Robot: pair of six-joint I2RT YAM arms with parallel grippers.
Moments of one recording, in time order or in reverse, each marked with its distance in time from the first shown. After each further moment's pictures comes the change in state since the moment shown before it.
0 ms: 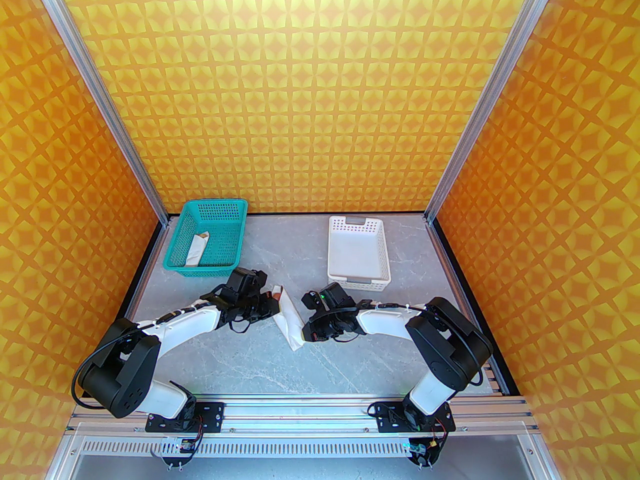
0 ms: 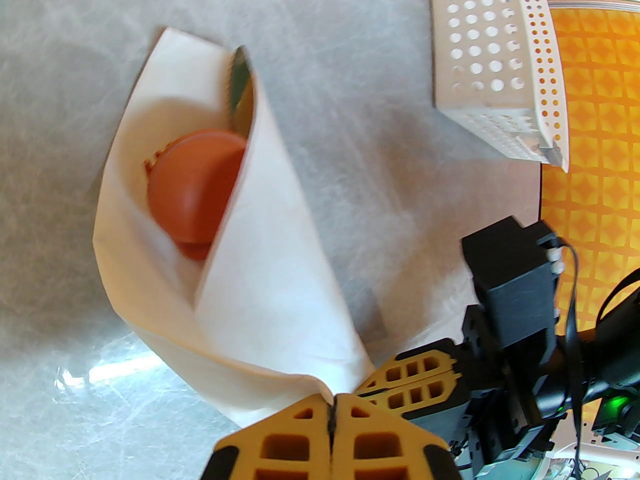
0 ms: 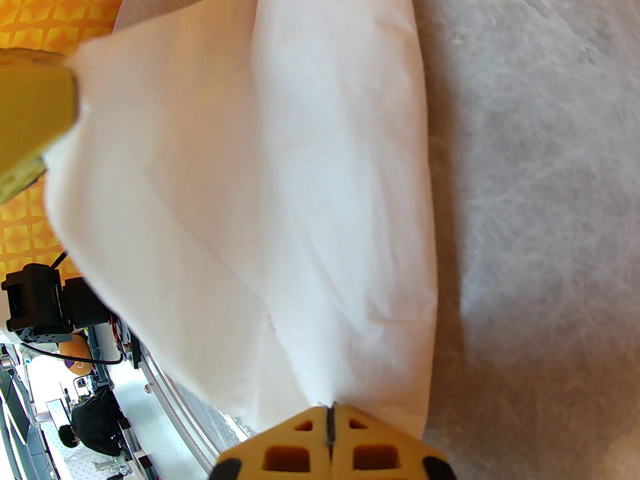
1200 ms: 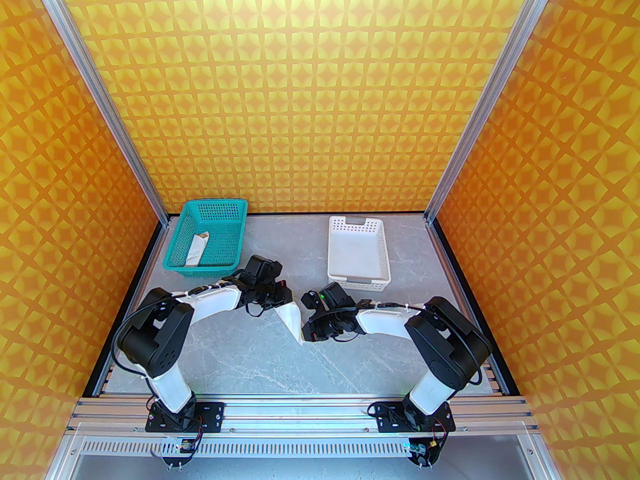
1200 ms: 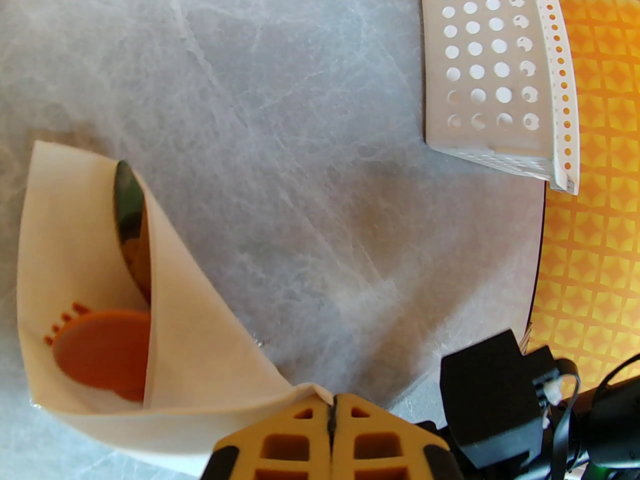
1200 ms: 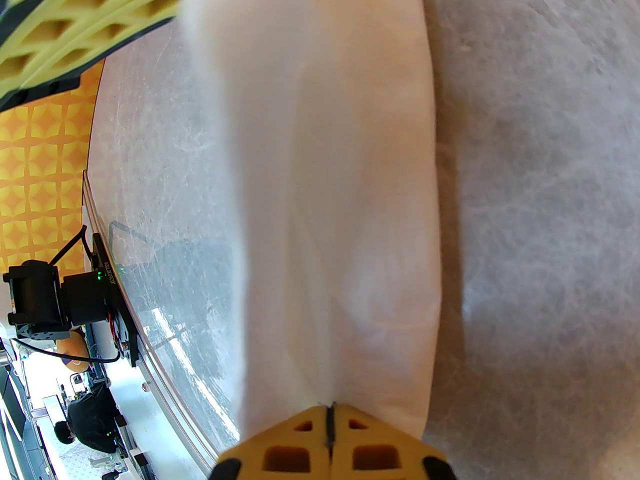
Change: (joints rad) left arm -0.018 0.295 0.233 0.004 0.040 0.039; right arm 0.000 0.005 0.004 0.001 -0.001 -0.015
